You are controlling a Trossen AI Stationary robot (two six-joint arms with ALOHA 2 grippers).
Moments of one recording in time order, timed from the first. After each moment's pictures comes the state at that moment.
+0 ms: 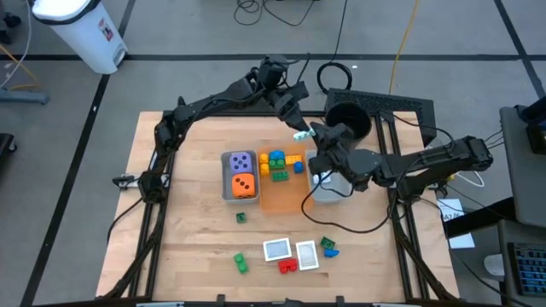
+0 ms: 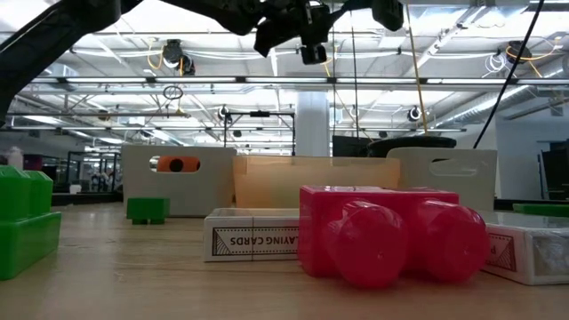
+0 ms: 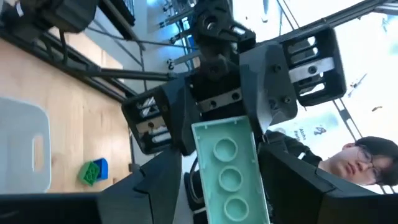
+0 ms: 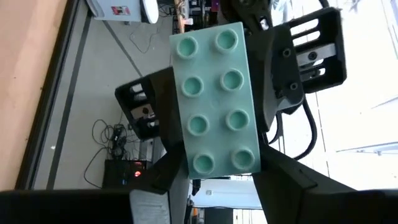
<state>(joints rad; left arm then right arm) 0.50 2.13 2.10 -0.21 1.35 -0.89 0.19 1.27 1.05 0.19 1.08 -1.48</state>
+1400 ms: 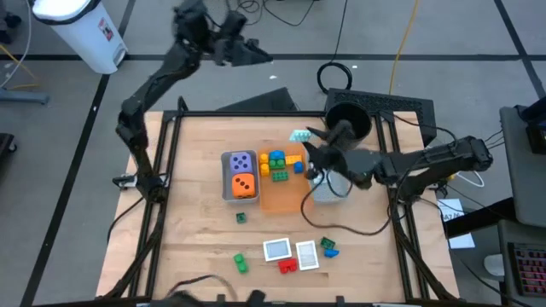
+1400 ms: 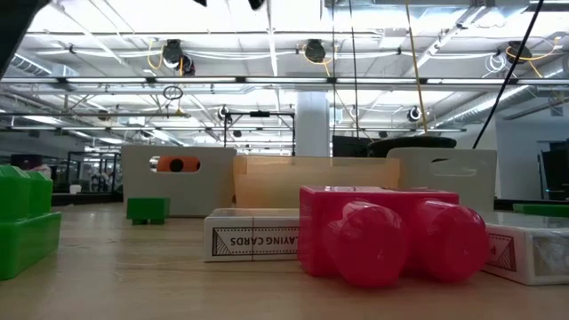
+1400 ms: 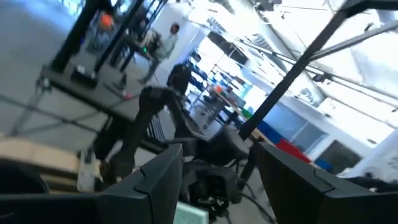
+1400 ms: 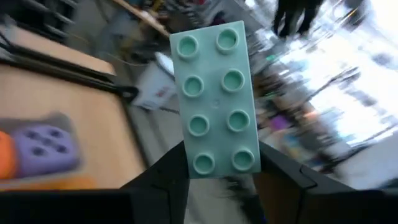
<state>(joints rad) 0.78 1.81 2.10 -0.05 1.23 -0.81 0.17 1.27 1.13 0.02 0.93 -0.56</state>
